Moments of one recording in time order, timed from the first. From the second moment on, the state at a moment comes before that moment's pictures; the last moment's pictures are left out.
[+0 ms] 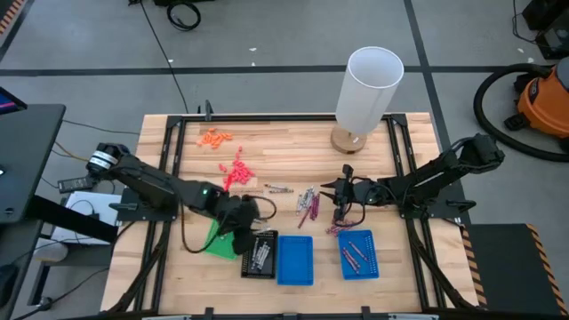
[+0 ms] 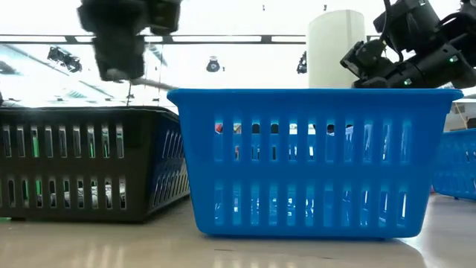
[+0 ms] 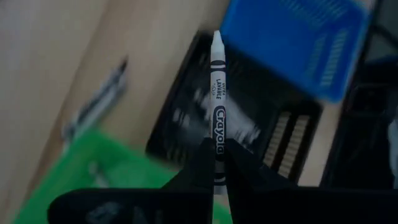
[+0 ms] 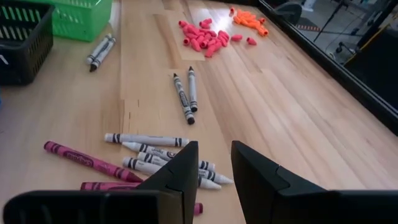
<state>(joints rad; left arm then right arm) -0.33 1.46 1.04 -0.63 0.05 -0.76 0.16 1.34 0.29 0.60 0.46 0.00</state>
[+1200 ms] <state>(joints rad) -0.47 1.43 0.98 -0.92 -0.26 -1.04 0.16 1.34 0.29 0.66 0.45 -0.05</state>
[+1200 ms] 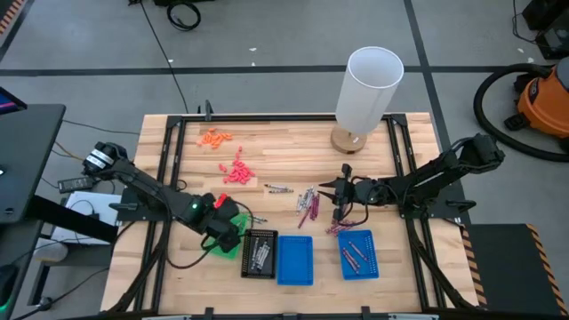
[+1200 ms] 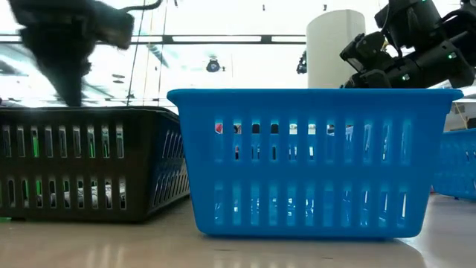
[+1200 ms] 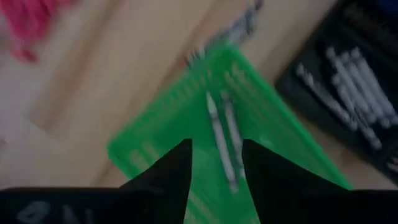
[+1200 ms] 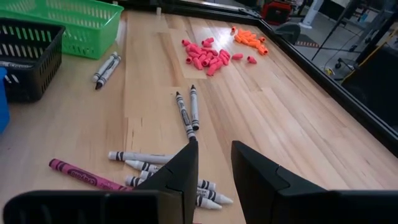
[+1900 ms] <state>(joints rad) -0.25 1.43 0.95 -0.74 -0.60 -0.49 0.16 1.34 0.29 0.66 0.48 -0.07</state>
